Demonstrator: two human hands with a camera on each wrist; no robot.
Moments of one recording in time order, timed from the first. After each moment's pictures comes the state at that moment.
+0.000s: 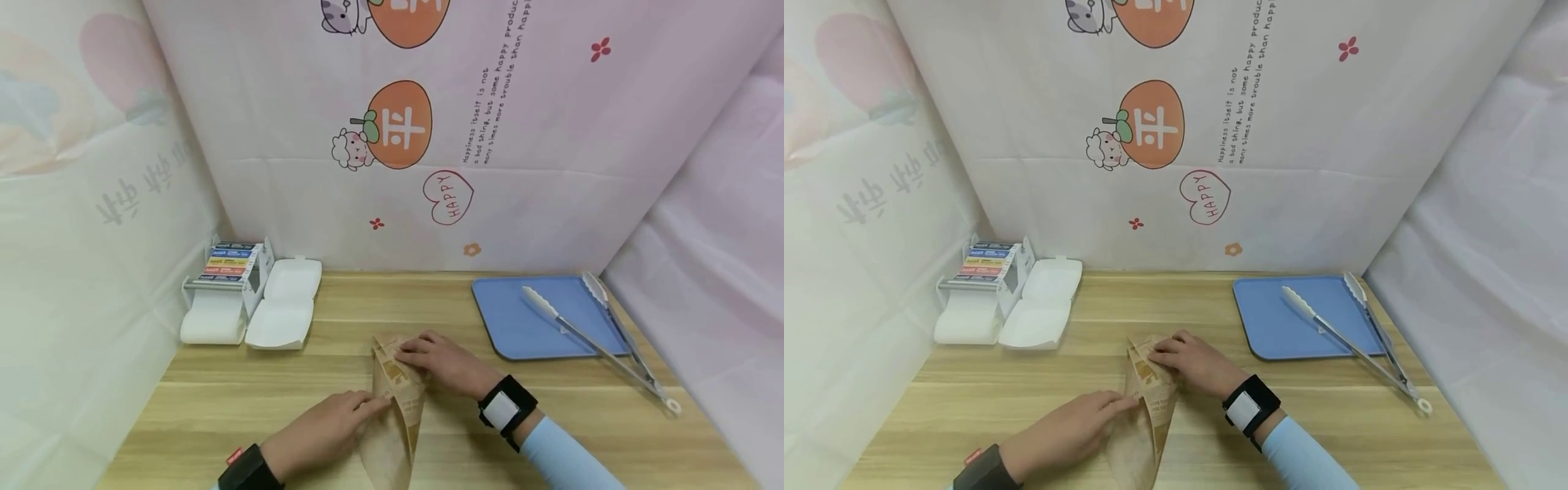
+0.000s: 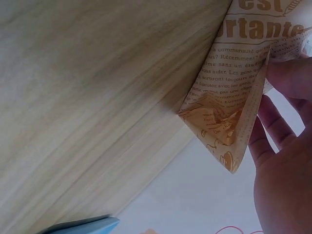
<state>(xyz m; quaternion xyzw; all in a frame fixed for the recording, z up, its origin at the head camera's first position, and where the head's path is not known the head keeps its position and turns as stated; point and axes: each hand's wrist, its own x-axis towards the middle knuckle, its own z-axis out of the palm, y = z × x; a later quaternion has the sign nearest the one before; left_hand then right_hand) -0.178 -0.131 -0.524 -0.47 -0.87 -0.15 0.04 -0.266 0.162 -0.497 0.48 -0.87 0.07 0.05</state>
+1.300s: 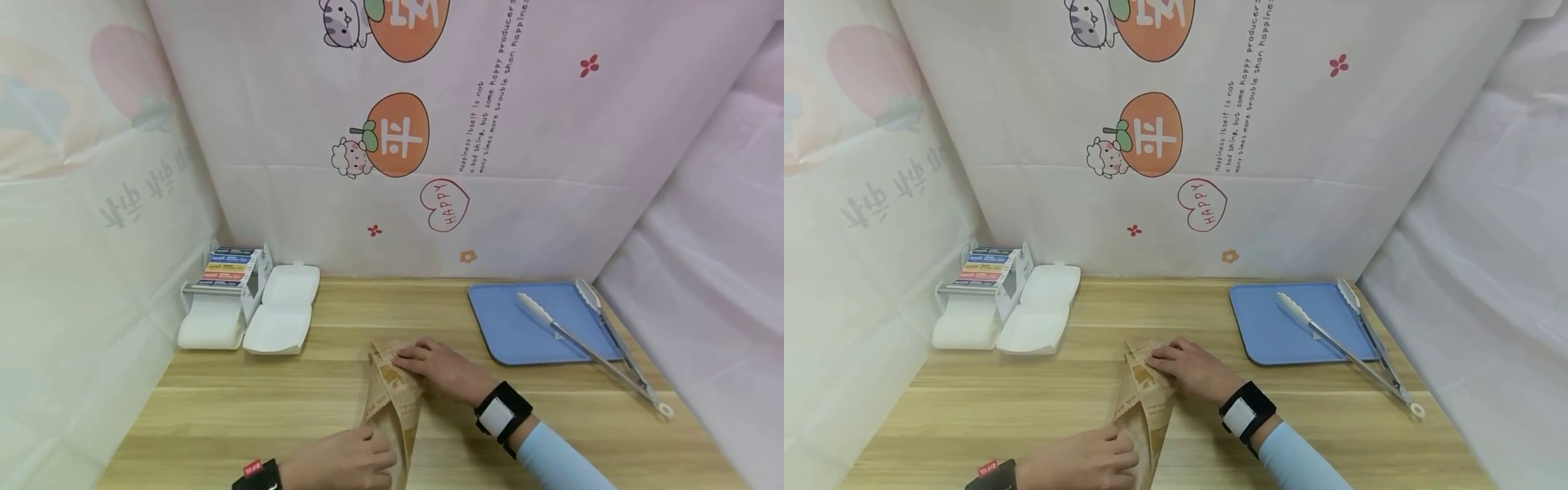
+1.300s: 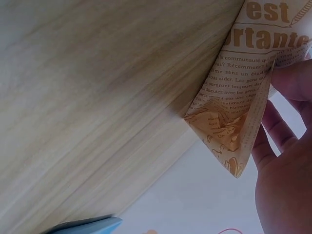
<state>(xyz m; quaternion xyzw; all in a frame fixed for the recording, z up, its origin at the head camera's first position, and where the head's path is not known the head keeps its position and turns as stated) -0.152 -0.103 -0.505 -0.66 -0.71 0.10 0.21 -0.259 0.161 -0.498 0.48 -0.87 0.05 0.06</state>
